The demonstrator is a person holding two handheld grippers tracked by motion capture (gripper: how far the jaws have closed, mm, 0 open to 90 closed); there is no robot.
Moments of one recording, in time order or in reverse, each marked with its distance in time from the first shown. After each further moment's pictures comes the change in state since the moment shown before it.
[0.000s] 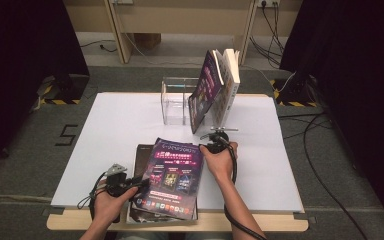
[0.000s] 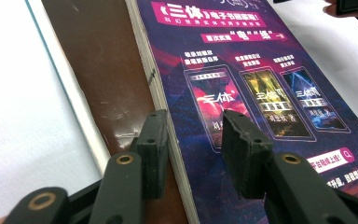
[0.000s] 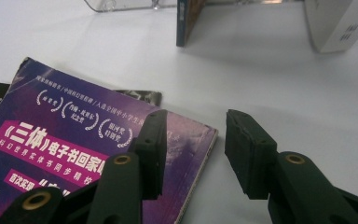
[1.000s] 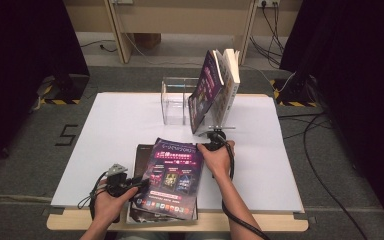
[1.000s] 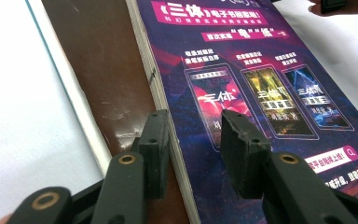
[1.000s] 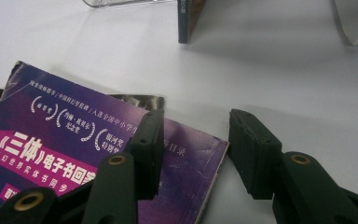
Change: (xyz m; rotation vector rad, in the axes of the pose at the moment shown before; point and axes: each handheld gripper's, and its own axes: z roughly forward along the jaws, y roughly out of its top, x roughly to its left) left arm -0.001 0.001 0.000 0.005 0.012 0.011; right arm -0.002 0.005 0.016 0.027 0.029 0.037
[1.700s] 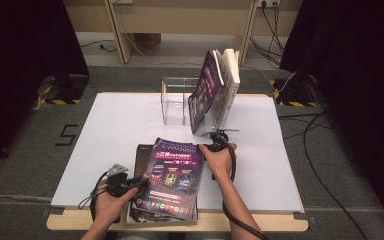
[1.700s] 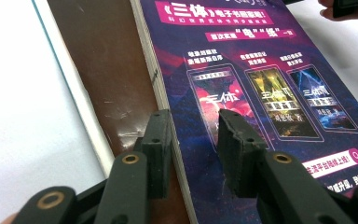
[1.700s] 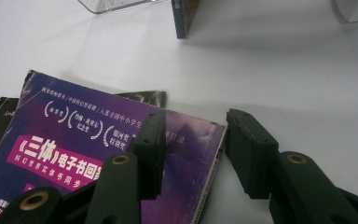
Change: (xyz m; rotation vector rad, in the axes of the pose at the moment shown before) left arm -0.002 0.000 0.000 0.000 0.024 -0.004; right arm -0.003 -0.005 -0.005 -0.003 0.036 0.086
